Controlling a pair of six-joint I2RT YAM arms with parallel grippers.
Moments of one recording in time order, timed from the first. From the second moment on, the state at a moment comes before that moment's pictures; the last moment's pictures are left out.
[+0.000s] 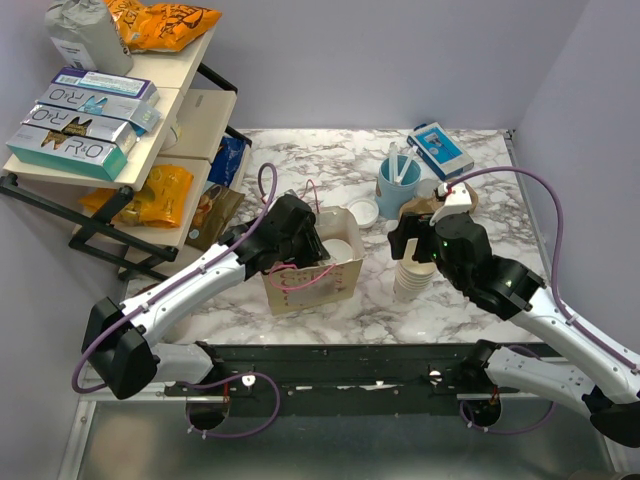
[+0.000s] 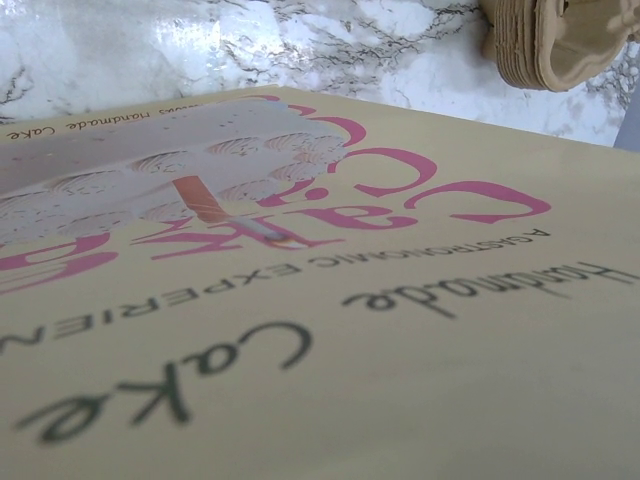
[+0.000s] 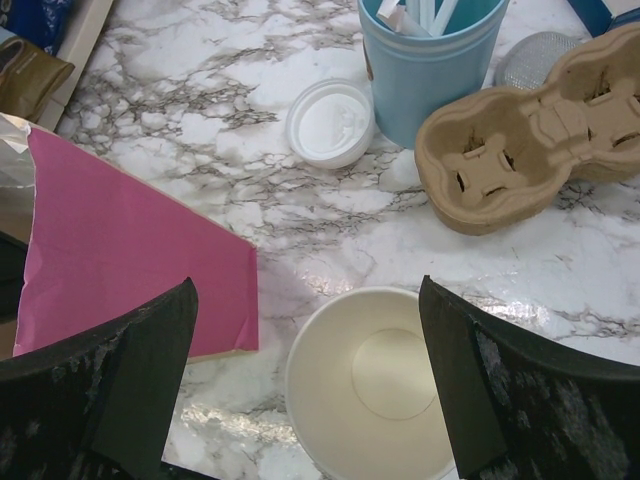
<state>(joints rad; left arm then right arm) -0.75 1.28 1.06 -0.62 -0.03 -1.04 0.81 0.88 0.94 -0.52 0.48 0.44</state>
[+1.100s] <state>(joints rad) -0.78 1.24 1.13 -0.71 -0.04 -1.04 0.81 0.88 0.94 -0.52 0.48 0.44</state>
